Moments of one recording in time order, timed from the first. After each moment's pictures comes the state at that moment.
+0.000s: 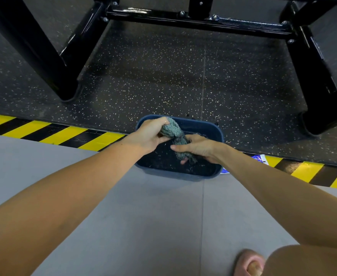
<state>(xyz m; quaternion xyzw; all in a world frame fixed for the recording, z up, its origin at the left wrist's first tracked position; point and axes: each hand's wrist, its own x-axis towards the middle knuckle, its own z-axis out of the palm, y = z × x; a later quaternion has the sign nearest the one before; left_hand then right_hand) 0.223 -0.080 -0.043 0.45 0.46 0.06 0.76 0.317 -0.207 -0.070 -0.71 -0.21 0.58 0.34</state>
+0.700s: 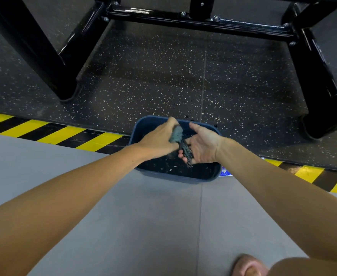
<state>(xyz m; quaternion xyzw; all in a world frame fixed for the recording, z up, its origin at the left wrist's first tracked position) 0.212 -0.094 -0.049 0.88 0.21 -0.07 0.42 0.334 -0.203 -0.059 -0.54 0.01 0.73 0.42</state>
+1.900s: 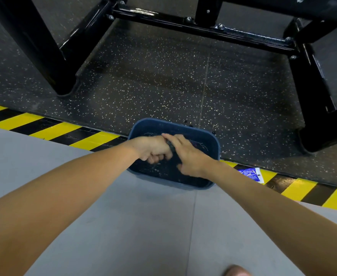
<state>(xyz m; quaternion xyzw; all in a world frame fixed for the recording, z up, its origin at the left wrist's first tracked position) 0.232 -0.082 -0.070 0.71 0.37 -0.29 0.52 0.308 -0.208 -0.065 -0.76 -0.55 0.32 0.11</state>
